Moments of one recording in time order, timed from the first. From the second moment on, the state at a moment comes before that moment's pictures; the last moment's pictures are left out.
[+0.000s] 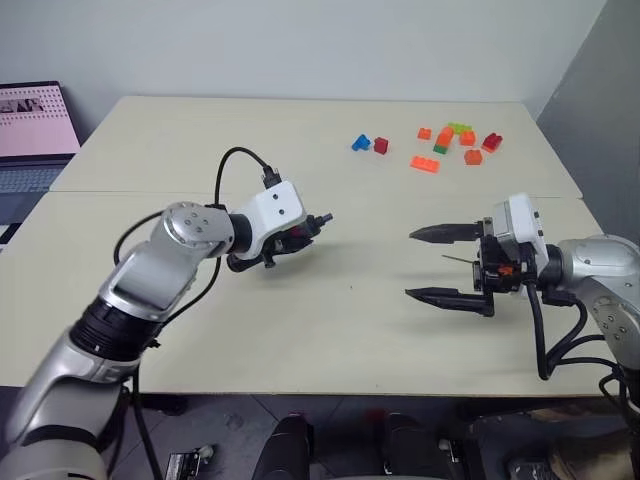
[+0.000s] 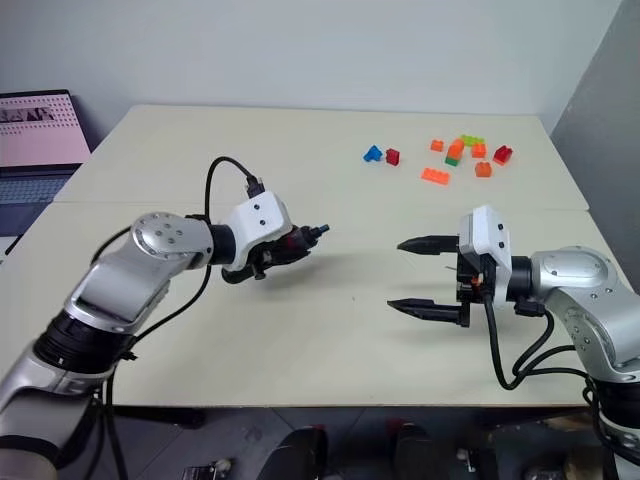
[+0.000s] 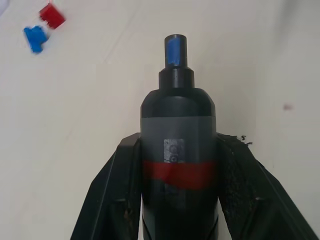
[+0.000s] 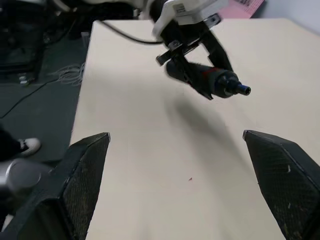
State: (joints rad) left arm -0.78 0.87 -0.45 -0.10 -0.12 0.49 -0.98; right arm -0.39 -0.85 -0.03 -0.42 0.65 0.56 1.14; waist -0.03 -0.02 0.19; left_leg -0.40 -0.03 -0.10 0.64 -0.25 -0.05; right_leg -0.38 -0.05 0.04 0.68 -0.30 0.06
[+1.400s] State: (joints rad) left arm -0.91 0.58 -0.56 0.36 0.23 0.16 -1.30; right arm -0.29 -0.87 -0.01 -0.50 0.65 0.59 1.14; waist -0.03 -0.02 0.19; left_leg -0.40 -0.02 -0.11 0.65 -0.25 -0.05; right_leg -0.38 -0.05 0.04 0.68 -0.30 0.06
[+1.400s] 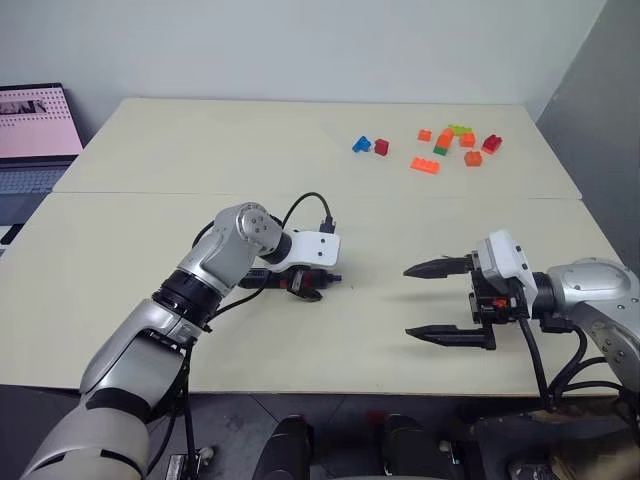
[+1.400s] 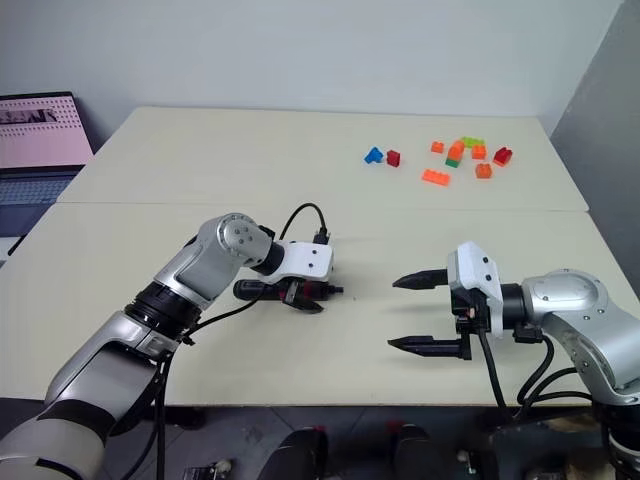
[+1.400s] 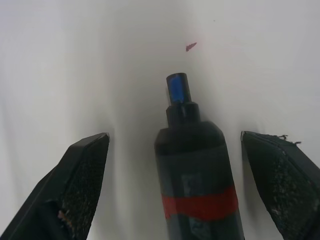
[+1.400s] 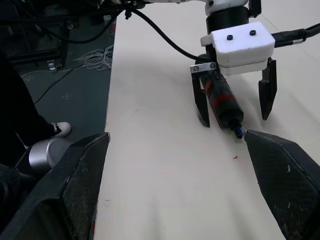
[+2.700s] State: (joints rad) left arm -0.93 0.20 -0.18 0.14 0.03 0.53 -0.86; right arm -0.38 -0.88 -0.07 -0.42 0.65 0.58 1.11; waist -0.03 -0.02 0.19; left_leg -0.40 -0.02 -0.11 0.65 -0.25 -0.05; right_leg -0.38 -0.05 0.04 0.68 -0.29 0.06
